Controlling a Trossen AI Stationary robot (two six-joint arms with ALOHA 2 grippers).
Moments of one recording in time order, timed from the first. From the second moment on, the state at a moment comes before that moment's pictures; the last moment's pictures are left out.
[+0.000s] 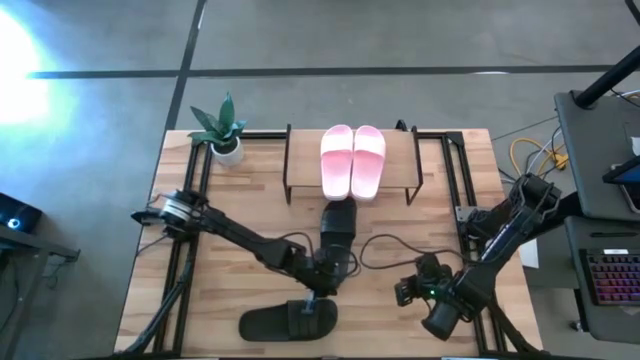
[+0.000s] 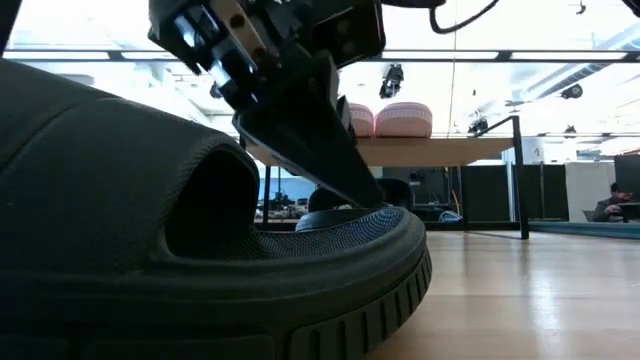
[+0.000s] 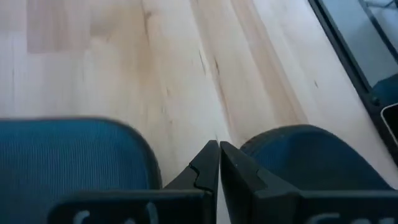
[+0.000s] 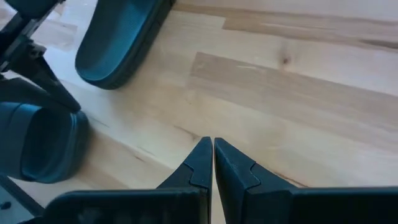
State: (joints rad) left arm -0.34 1.96 1.25 -0.04 0.10 -0.19; right arm 0.91 1.57 1.08 -0.97 0.58 2.19
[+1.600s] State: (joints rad) left arm -0.19 1.83 1.26 -0.14 -0.27 0.10; right arm 0.91 1.57 1.07 -1.03 0.58 2.25
